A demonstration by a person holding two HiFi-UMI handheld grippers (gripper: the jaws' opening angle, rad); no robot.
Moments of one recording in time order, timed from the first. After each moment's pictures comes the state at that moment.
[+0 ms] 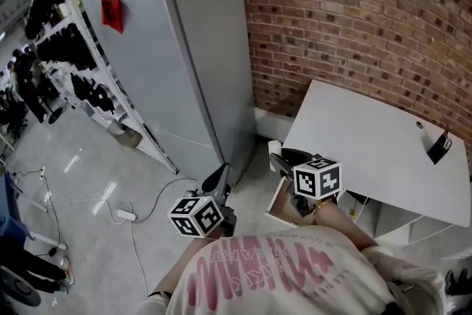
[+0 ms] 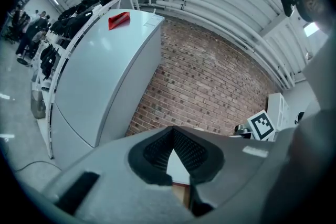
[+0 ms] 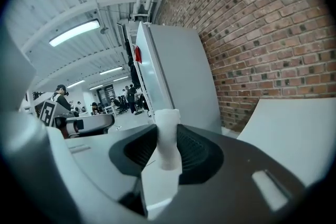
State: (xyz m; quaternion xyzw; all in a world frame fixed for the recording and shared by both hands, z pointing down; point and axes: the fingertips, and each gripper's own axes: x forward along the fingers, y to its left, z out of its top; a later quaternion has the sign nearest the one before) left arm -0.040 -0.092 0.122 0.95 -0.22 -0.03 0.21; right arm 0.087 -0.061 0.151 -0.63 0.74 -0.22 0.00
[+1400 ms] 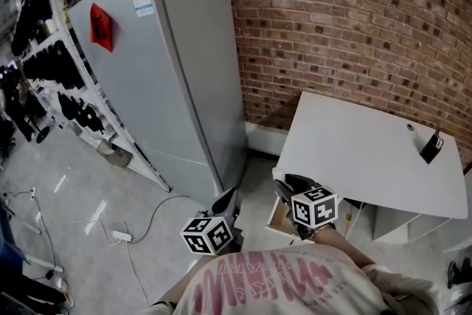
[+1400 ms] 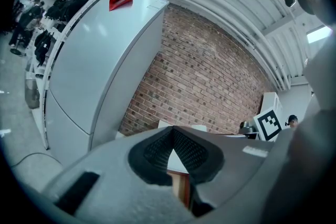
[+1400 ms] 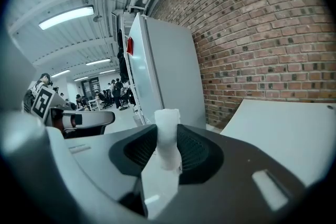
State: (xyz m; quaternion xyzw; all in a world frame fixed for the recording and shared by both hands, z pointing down) left arm -0.029 -0.095 0.164 0.95 -0.18 0.02 0.24; right arm 0.085 -0.049 0.184 -0.69 0.69 -0.21 -0.04
